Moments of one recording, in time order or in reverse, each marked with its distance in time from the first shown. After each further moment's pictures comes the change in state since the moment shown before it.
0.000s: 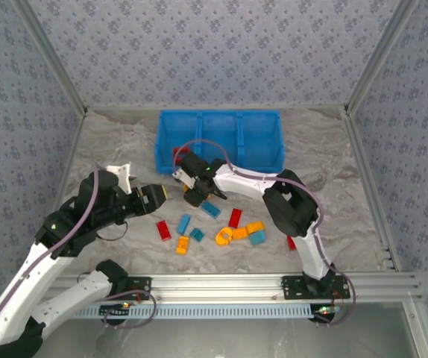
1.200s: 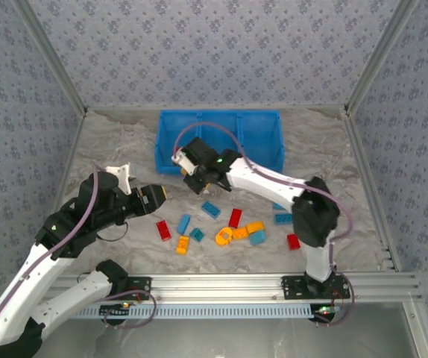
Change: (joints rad) left arm -0.021 0.032 -0.011 0.035 -0.015 -0.013; right arm -0.043 -0.316 -0.028 0.018 -0.016 0.100
